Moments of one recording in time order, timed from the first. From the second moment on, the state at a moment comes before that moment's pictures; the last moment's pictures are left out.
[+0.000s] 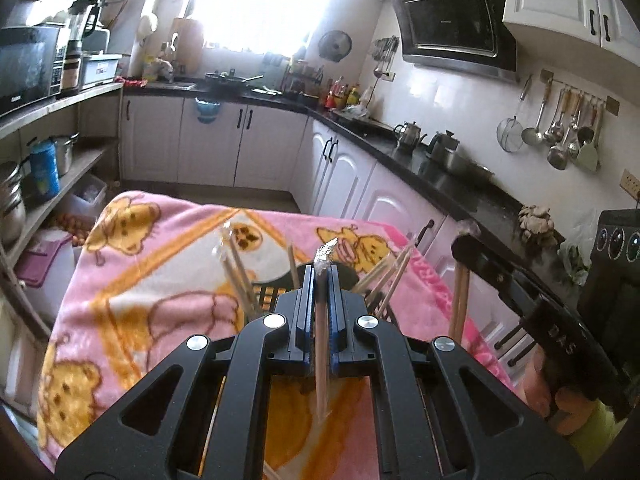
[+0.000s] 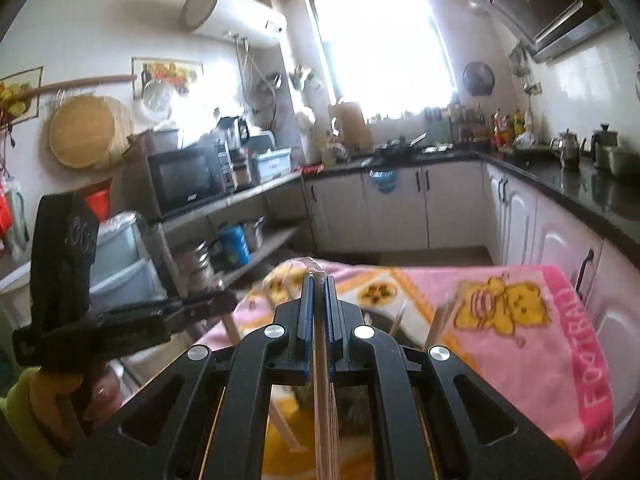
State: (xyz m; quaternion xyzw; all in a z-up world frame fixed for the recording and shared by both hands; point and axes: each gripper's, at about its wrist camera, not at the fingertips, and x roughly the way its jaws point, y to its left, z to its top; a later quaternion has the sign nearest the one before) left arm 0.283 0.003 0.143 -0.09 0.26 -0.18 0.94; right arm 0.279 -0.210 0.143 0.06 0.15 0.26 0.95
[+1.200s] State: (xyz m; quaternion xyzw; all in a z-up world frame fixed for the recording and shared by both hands) left arm 0.362 -0.025 0.131 -0.08 0.26 -0.19 0.94; right arm 0.389 -0.212 0.120 0.08 0.05 0.14 0.99
